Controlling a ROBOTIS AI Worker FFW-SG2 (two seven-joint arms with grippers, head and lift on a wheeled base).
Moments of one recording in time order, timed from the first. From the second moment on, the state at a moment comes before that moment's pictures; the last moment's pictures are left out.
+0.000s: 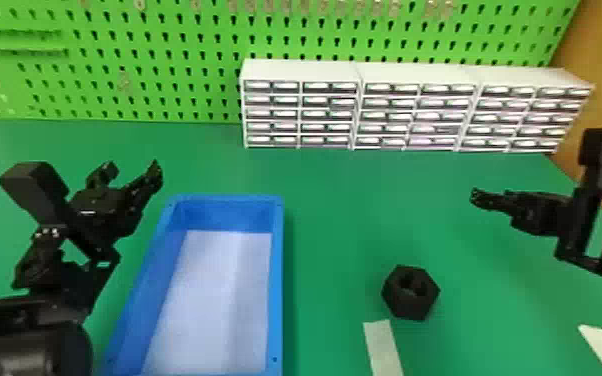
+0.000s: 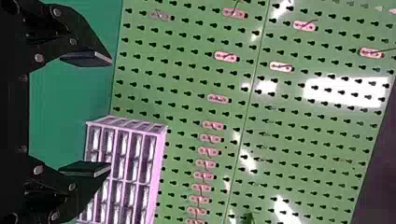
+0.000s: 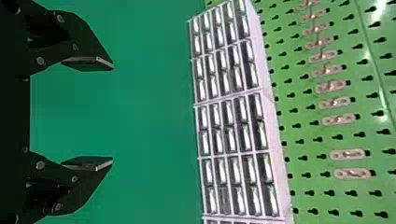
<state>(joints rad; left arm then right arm) 0.00 0.07 0.12 -1.74 0.25 0.11 -0.21 -0.21 -0.17 -0.31 -1.92 -0.06 1.10 0.53</state>
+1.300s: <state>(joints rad) 0.00 0.07 0.11 -1.74 0.25 0.12 -0.21 -0.39 -0.28 0.01 -1.99 0.08 1.57 0.53</state>
